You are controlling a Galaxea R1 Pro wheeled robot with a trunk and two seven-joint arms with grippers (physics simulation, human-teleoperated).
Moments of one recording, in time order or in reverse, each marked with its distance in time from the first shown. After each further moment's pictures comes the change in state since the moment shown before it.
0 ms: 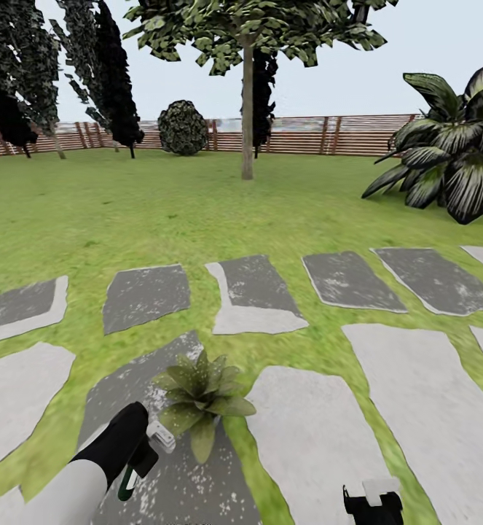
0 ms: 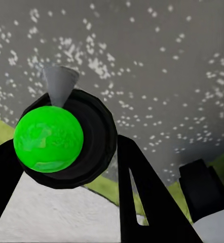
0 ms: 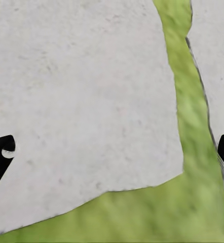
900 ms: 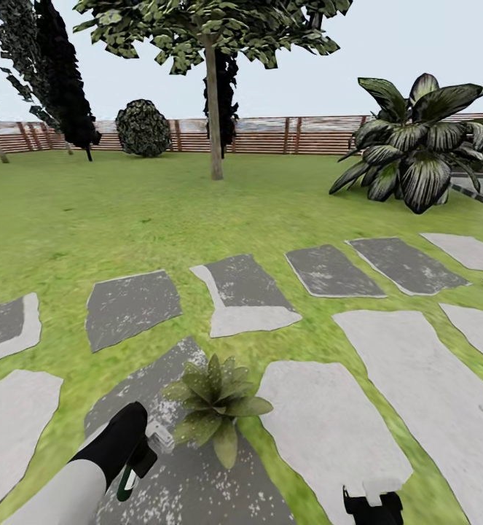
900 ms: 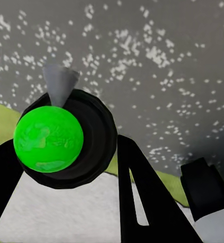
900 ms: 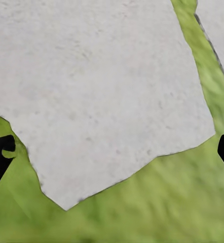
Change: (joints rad) left arm 0.000 0.004 0.002 0.000 -0.002 0.004 0.000; right arm 0.000 0.000 0.000 0.000 0.000 0.000 0.002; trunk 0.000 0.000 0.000
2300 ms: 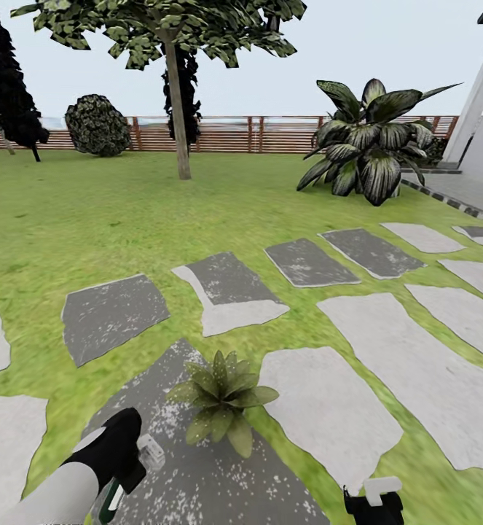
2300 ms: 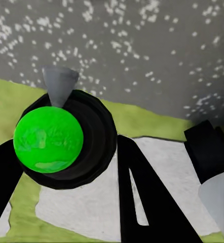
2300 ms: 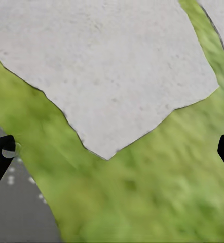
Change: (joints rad) left arm 0.000 0.035 -0.050 0.045 -0.088 0.011 -0.122; right arm 0.000 -0.001 0.000 0.000 0.000 -0.001 -0.001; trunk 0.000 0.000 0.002
